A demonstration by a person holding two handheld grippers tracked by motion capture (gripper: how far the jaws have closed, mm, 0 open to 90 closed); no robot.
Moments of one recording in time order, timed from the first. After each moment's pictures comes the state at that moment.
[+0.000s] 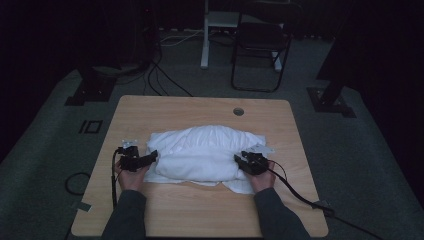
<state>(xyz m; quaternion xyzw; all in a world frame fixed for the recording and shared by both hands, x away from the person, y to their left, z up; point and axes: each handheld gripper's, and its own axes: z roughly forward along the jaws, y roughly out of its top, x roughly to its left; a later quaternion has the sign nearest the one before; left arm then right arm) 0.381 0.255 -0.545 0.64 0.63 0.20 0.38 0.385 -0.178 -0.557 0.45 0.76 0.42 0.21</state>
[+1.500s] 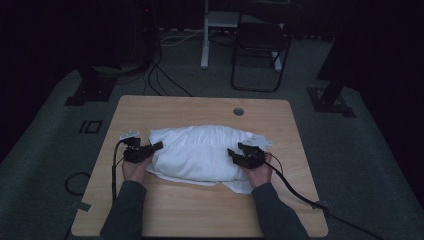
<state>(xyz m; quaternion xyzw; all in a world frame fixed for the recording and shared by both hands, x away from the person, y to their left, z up) 0.396 0.247 -0.510 0.67 0.53 0.09 0.51 0.388 -0.155 -0.517 0.40 0.77 0.46 0.21</state>
